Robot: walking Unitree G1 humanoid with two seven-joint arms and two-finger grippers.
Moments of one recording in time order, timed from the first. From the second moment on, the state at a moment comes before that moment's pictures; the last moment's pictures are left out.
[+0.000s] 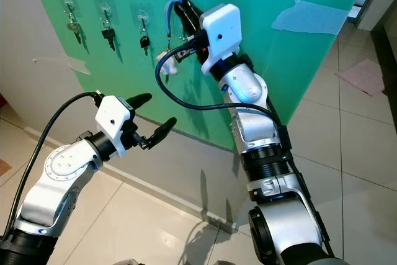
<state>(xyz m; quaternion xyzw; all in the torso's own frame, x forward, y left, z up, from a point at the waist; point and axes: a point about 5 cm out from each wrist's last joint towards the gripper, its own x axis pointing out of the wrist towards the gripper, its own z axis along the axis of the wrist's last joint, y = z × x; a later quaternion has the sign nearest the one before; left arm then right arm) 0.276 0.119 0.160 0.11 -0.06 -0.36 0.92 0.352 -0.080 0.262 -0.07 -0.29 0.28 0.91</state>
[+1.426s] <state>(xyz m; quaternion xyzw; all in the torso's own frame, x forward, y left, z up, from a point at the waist) 0.278 0.119 0.162 0.12 -0.06 -0.36 0.92 0.363 -0.087 0.255 -0.06 -0.28 0.23 0.93</state>
